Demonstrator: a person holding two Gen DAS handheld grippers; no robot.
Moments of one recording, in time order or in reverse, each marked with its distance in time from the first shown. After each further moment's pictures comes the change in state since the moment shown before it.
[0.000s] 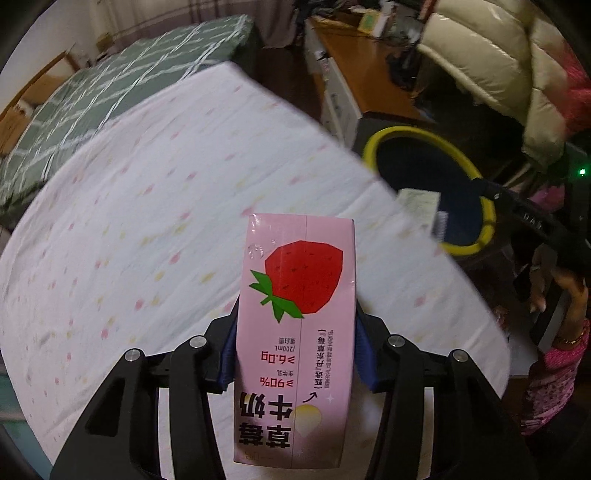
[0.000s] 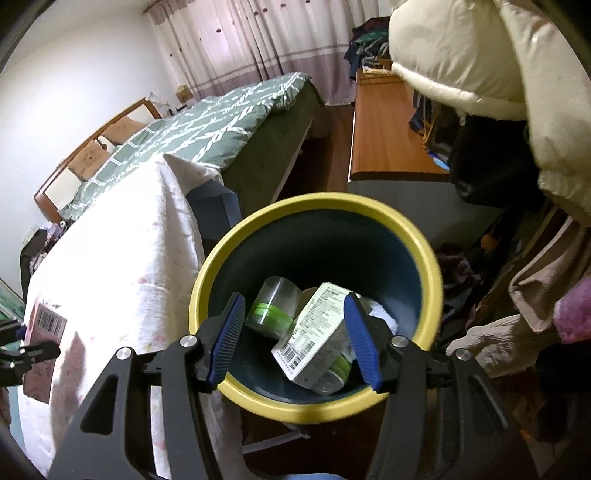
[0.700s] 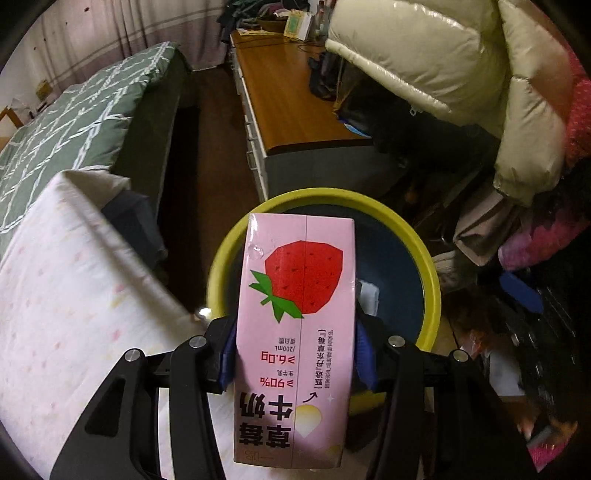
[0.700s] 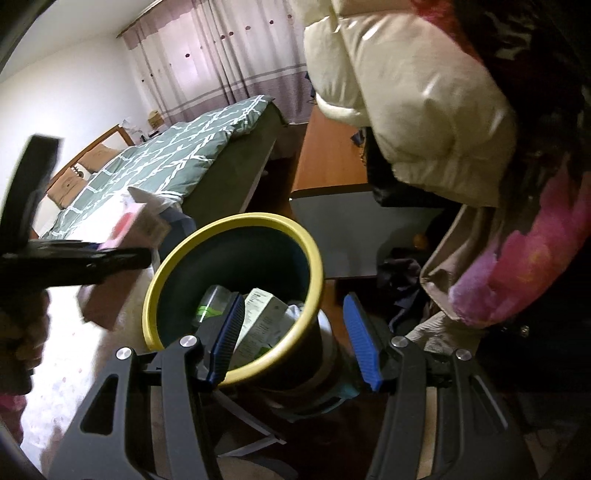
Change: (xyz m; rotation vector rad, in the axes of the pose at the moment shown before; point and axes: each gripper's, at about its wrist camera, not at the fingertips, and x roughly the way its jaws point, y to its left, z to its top) left arm 0.090 -0.156 0.147 0.164 -0.029 -0.107; right arm -0.056 -0.071 -0.013 0.073 -0.078 -0.099
